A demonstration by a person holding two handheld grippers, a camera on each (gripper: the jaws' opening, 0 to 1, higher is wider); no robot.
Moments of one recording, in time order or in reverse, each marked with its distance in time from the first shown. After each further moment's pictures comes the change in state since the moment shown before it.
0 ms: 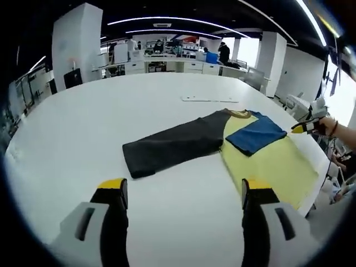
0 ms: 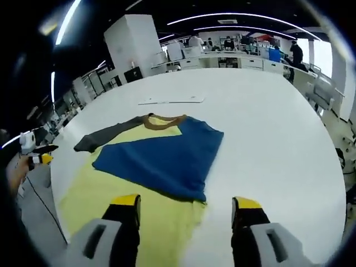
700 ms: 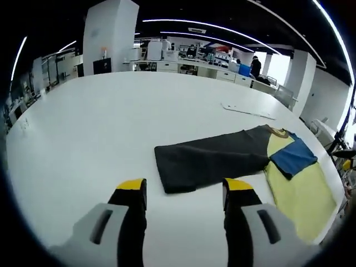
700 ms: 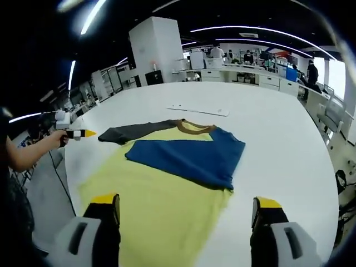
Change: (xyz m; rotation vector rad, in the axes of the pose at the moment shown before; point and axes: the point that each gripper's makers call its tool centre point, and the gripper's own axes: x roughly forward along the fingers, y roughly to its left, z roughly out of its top) left arm 0.049 0.065 -0.007 -0.152 -0.038 0.190; right arm -0.052 0.058 -0.012 -0.117 -0.061 0.063
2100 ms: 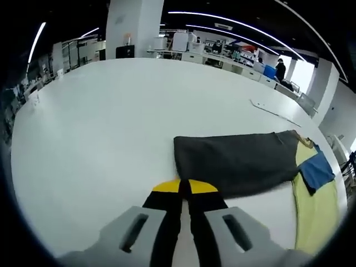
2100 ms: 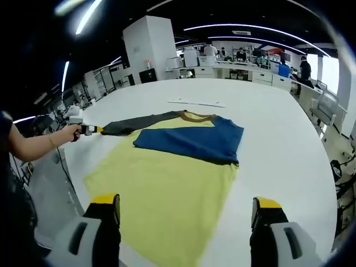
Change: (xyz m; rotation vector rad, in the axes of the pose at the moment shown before) left arm 0.032 0.025 -0.013 -0.124 0.046 0.125; right arm -0.026 0.024 -0.034 0.038 0.020 -0.057
